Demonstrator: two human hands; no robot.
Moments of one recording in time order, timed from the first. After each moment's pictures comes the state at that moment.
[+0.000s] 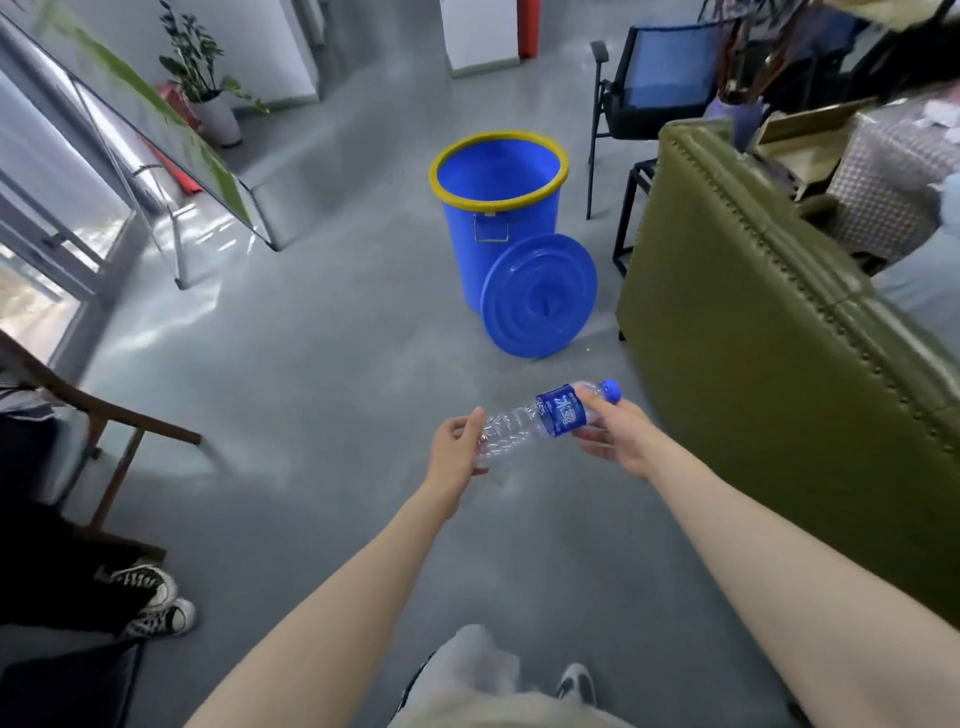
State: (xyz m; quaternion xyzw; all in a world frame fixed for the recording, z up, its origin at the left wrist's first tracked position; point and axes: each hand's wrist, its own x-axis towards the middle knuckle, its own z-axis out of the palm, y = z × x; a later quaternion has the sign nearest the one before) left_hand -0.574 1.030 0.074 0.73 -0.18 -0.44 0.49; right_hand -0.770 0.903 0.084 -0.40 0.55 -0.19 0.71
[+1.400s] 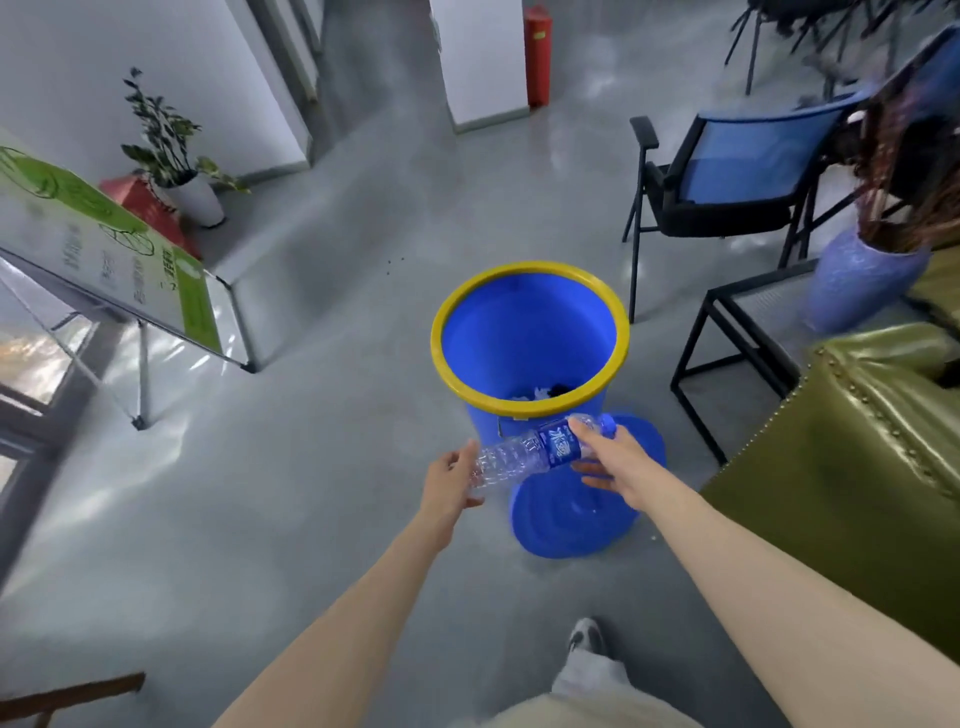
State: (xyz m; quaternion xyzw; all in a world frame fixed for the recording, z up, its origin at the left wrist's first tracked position) left_hand -0.225 0.414 0.059 0.75 -0.17 -0.46 0.45; right_hand -0.431 0.292 0.064 -0.43 0.56 -0.17 0.69
